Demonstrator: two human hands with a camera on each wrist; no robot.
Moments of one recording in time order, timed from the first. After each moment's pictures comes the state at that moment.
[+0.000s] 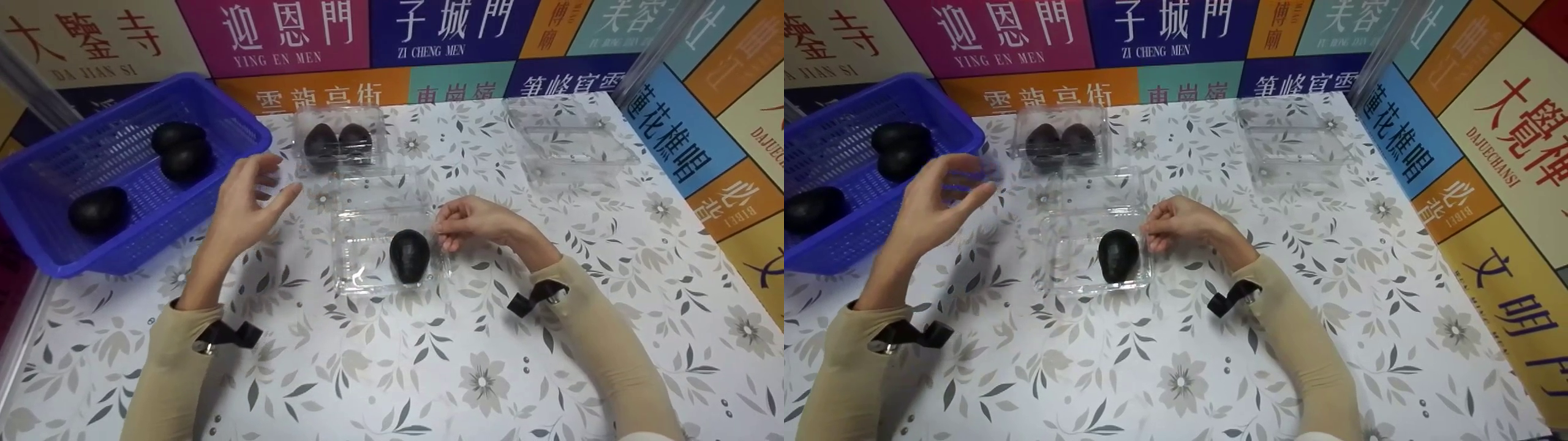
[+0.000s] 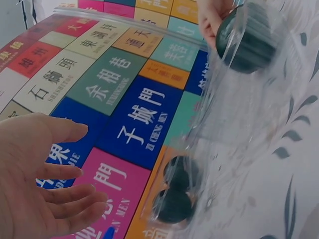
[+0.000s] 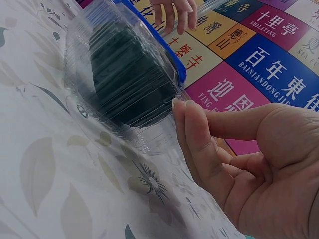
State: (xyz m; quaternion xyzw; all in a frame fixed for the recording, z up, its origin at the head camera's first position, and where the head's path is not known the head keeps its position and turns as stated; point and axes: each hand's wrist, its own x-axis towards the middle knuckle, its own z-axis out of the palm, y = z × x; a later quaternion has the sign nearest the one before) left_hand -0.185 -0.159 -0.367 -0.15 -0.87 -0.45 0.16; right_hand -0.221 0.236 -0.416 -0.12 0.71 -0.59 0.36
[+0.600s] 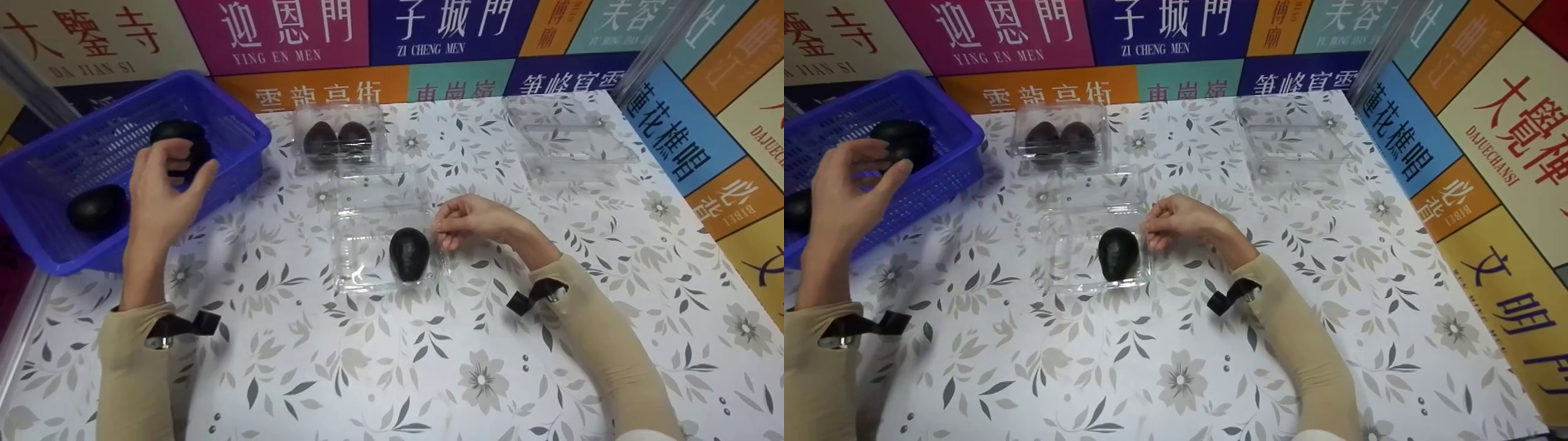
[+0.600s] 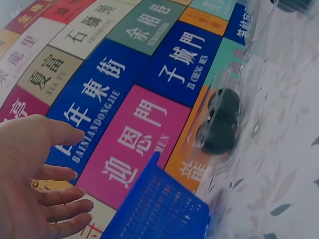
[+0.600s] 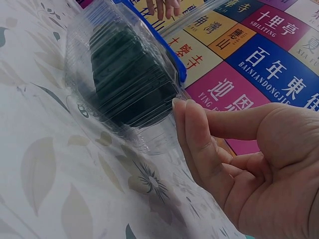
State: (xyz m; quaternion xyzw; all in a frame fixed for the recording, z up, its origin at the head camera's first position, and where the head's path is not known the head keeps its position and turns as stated) left_hand -0.185 -0.237 -0.357 -0.03 -0.88 -0.41 0.23; right_hand -0.221 0.236 -0.418 -0.13 0.71 -0.59 0.36
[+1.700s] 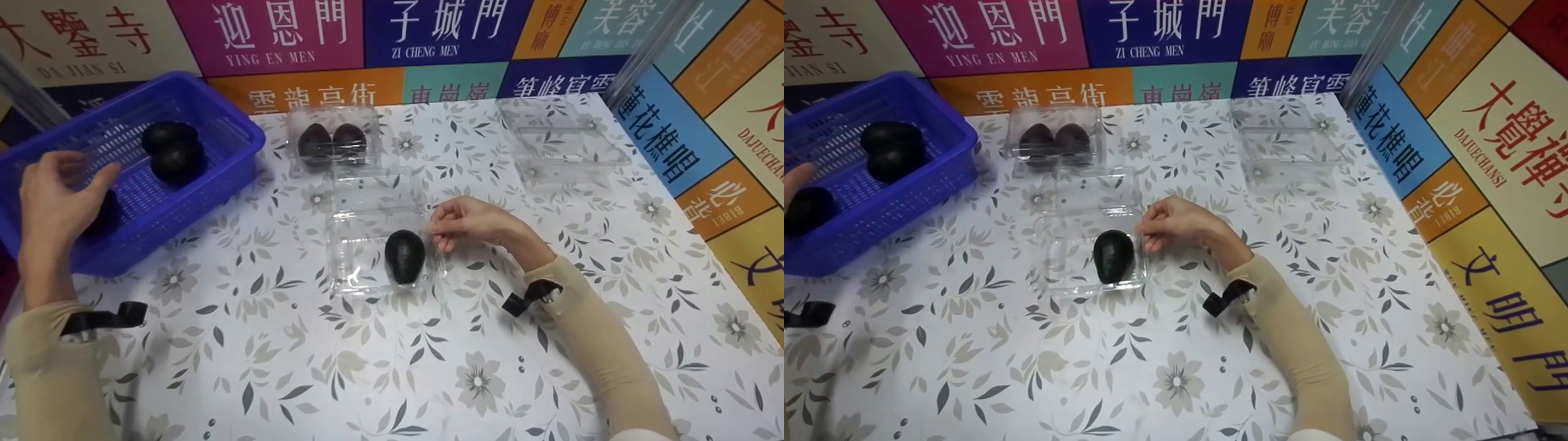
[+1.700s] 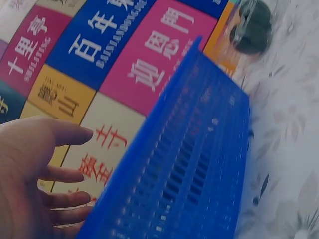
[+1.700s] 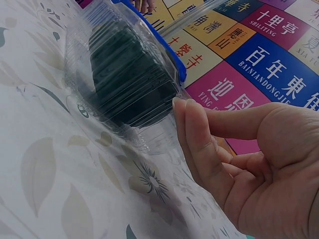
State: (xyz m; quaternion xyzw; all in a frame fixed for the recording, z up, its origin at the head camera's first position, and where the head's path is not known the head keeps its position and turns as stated) left_hand -0.207 -0.365 -0.371 0.14 -0.92 -0.33 0.13; right_hand -0.221 0.237 -0.419 -0.13 0.71 -0.60 0.36
